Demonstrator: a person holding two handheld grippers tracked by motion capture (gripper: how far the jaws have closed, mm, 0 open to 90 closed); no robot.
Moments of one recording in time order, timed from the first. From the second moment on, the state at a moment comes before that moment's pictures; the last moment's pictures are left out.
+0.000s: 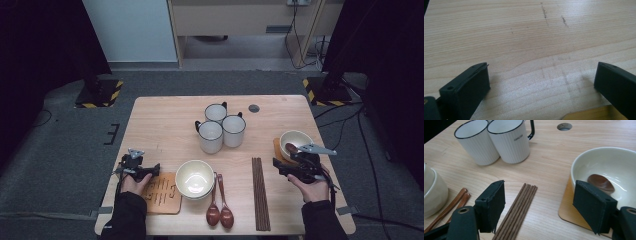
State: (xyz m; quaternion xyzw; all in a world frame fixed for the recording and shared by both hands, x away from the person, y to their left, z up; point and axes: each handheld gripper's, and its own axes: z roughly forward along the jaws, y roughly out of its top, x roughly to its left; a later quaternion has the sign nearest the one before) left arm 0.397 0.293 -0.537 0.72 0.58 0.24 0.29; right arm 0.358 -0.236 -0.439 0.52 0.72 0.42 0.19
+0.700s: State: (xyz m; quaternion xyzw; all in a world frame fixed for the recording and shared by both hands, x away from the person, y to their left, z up) left arm 0.397 0.293 -0.537 0.72 0.58 0.24 0.29; right arm 0.353 -0.212 -0.459 0.50 0.74 0.40 0.19
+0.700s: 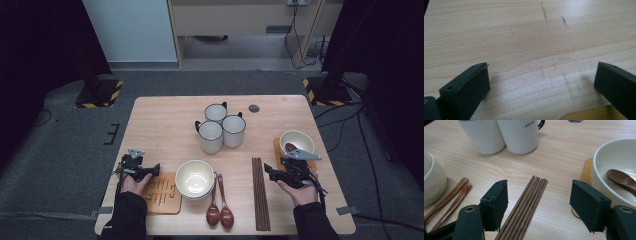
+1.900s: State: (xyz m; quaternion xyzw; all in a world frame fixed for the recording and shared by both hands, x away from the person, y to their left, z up) left arm 0.397 0.293 -0.537 0.72 0.58 0.24 0.29; right arm 0.342 -0.203 -0.501 0.50 0.78 0.34 0.18
